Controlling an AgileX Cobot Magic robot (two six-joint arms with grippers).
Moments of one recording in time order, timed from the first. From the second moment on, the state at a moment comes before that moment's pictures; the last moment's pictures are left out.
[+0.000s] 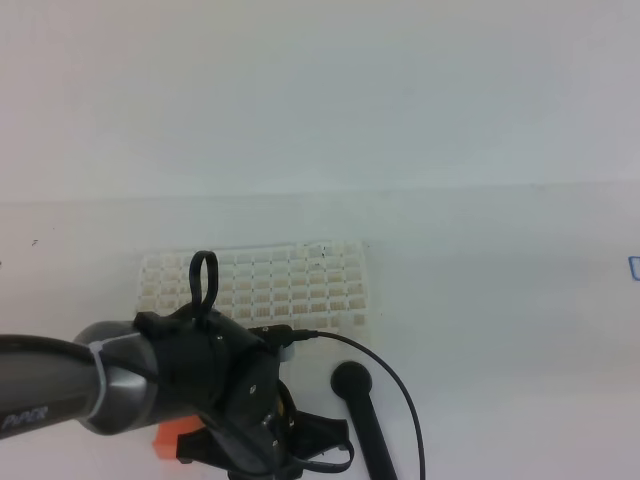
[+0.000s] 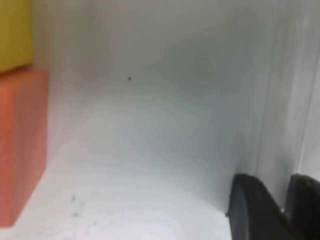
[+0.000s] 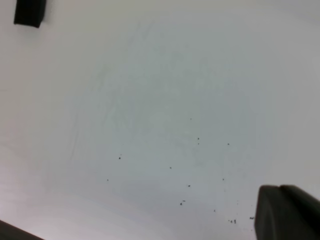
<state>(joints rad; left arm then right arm) -0.77 1.77 -0.90 0.09 0.54 -0.71 0.29 1.03 -0.81 0.11 1.05 -0.16</state>
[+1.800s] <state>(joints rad) -0.77 0.90 -0.87 0.08 0.53 -0.46 0.29 0.97 -0.91 0.35 1.00 -0.28</state>
